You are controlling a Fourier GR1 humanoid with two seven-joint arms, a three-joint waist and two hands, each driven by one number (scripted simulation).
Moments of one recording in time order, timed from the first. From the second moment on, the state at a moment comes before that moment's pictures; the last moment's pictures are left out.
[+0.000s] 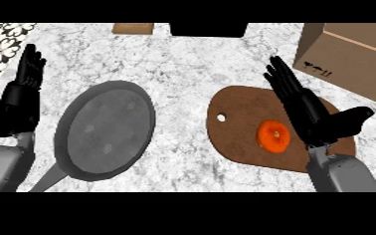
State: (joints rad) left arm -0.24 0.53 -0.09 -1.35 0.25 0.36 -0.17; right arm -0.21 -0.29 0.20 -1.61 -0.31 -0.04 0.09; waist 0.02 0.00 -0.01
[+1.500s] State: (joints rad) left arm -0.11 0.35 -0.17 -1.31 0.24 0.39 -0.04; right arm 0.25 -0.86 -0.07 -2.20 0.29 -0.08 0.78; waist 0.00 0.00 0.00
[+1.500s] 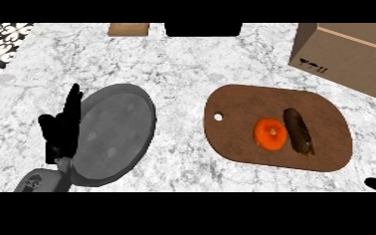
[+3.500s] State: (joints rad) left arm -0.11 0.29 -0.12 -1.31 0.17 0.34 -0.01; right arm -0.27 -0.60 0.29 -1.83 0.40 0.19 1.17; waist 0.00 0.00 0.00
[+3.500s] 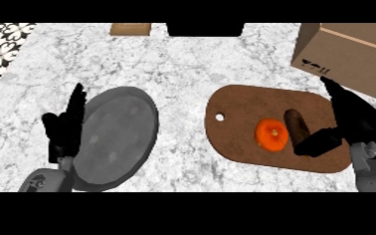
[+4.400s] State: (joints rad) left arm -0.12 0.28 -0.08 -1.31 0.16 0.31 0.02; right arm -0.26 -0.53 0.28 -1.68 0.49 0.22 1.12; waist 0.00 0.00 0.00
